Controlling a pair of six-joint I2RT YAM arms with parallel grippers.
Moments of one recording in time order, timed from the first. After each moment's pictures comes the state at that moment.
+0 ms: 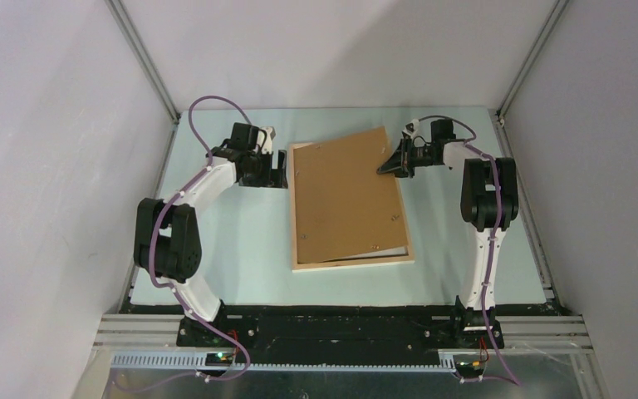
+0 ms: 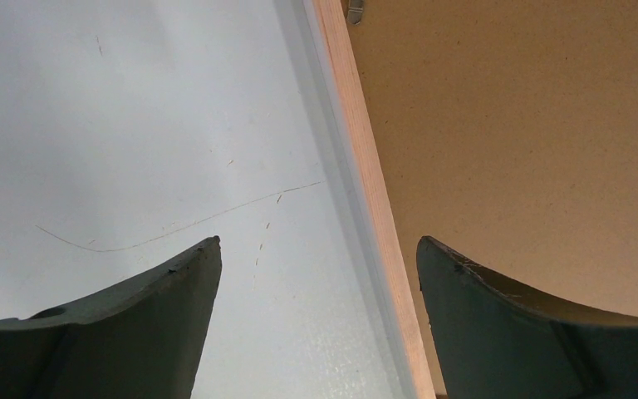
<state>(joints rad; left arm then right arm) -0.23 1.71 1.28 -0.54 0.16 -0.13 0.04 2.24 1.60 -0.37 -1.19 0.46</state>
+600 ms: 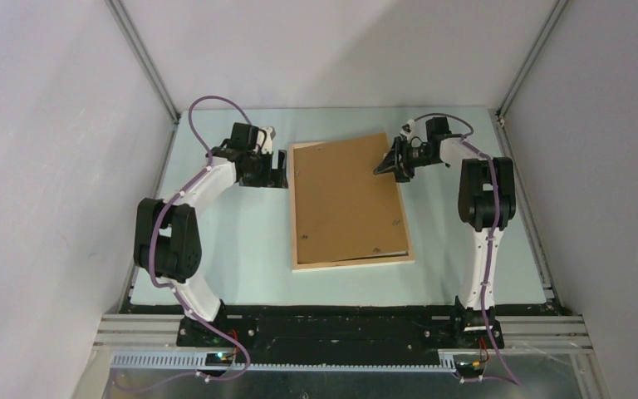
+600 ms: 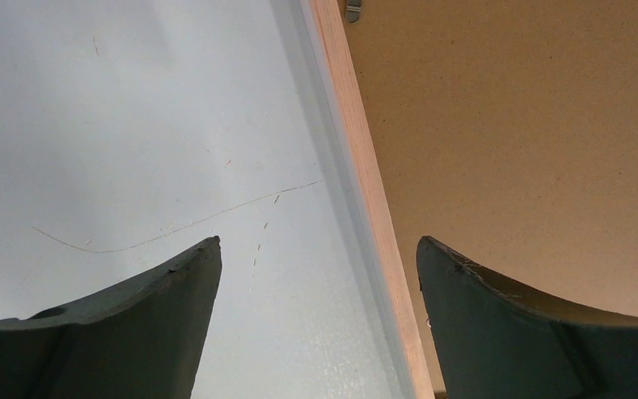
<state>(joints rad) -0.23 1.71 1.28 -0.54 0.17 -0.13 0.06 2.25 1.66 -0.53 -1.04 0.34</state>
